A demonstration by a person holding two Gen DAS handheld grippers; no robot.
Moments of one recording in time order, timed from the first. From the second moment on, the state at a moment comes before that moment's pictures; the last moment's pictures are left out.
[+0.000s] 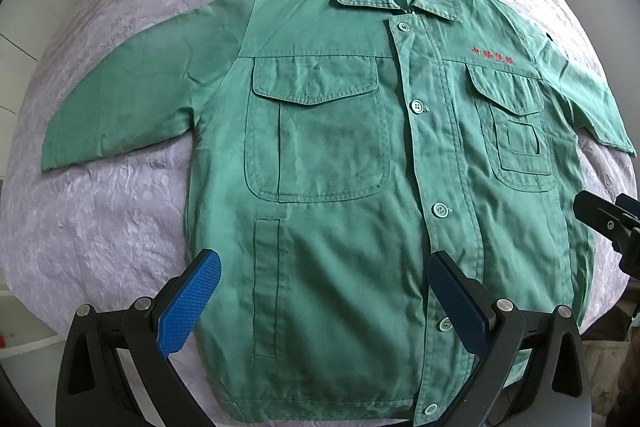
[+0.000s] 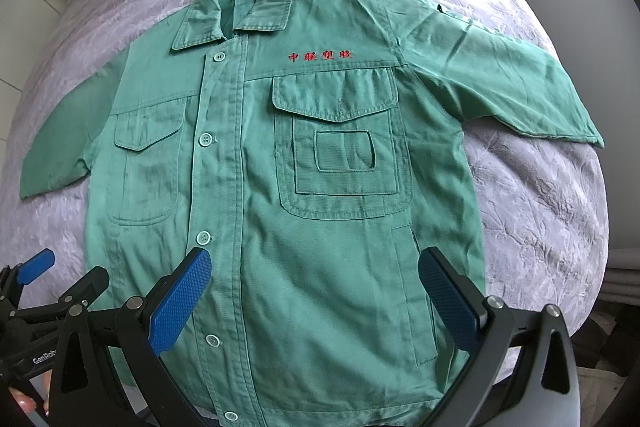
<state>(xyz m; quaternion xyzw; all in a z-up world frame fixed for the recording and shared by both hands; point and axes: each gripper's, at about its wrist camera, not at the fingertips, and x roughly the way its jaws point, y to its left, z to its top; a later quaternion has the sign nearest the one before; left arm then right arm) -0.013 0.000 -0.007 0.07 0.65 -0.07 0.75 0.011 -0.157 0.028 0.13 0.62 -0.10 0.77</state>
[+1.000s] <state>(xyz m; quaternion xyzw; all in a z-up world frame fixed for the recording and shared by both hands) 0.041 0.147 -0.041 -0.10 0.62 -0.02 0.78 0.040 -0.070 0.014 0.16 0.61 0.02 0.78</state>
